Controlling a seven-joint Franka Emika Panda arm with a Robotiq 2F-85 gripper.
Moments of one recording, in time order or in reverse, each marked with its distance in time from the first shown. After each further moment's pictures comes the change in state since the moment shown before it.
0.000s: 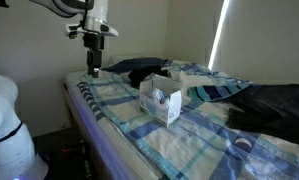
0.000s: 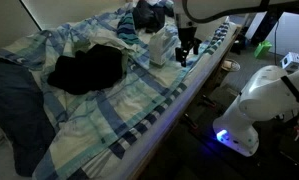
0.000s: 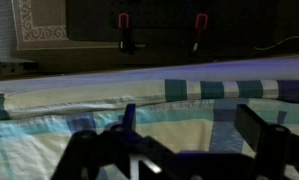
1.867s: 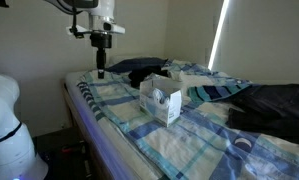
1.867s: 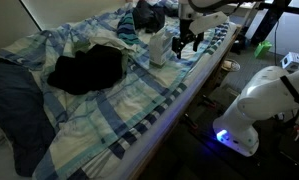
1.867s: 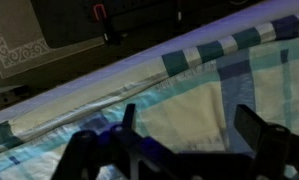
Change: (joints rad) arm -0.061 0.002 -0.071 0.000 0.044 0.106 0.180
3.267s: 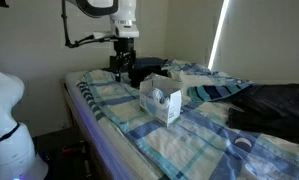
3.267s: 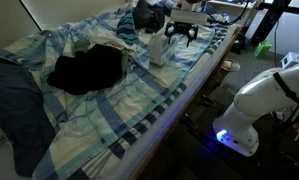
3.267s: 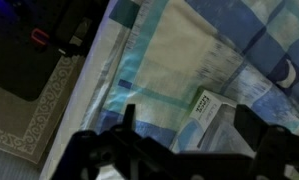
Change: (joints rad) arm -0.153 0.161 -0.036 0.075 0.105 0.212 0.501
